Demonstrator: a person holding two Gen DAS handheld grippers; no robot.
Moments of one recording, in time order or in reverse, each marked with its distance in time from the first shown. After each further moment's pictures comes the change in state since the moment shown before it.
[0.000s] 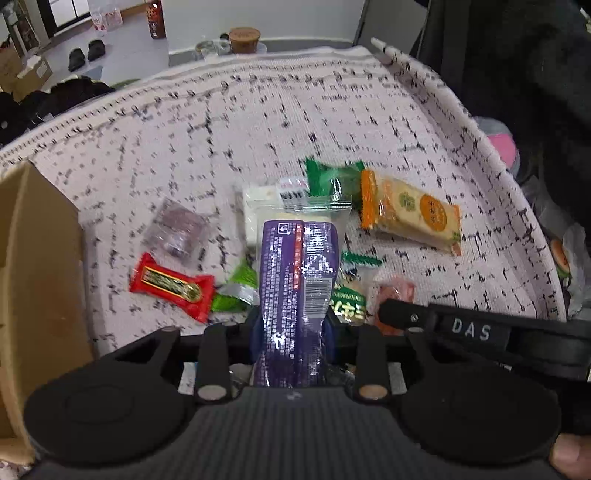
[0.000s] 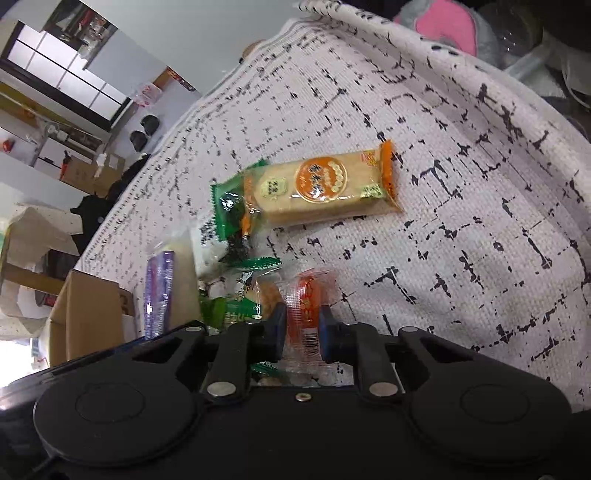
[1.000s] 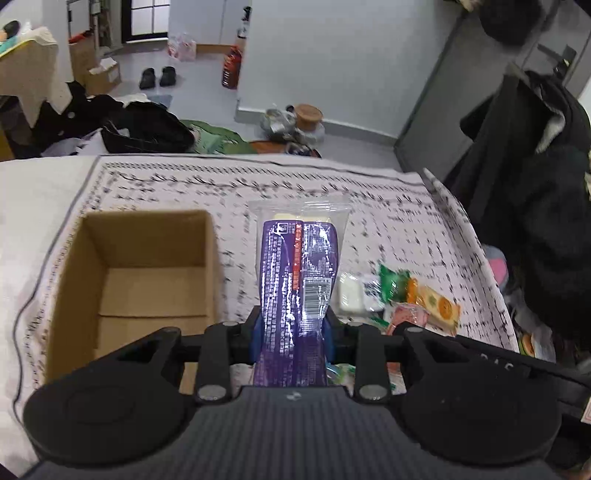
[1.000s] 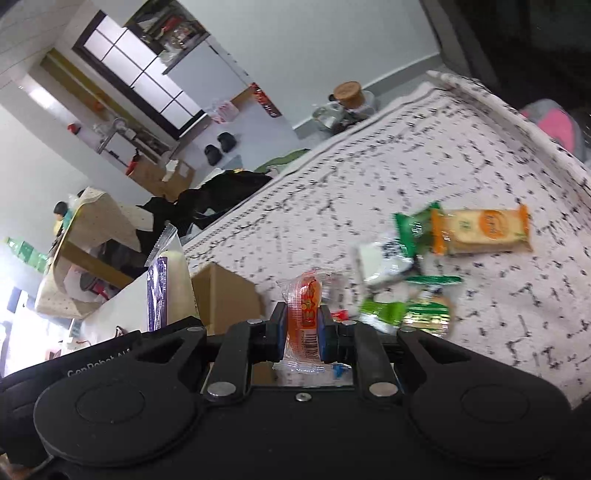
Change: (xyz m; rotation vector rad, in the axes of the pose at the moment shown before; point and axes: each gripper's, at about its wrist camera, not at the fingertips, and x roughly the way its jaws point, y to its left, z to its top) left arm -0.128 0.098 -0.013 -0.230 -0.231 0.013; right arm -0.054 0.132 -0.027 -0.170 -0.124 0.135
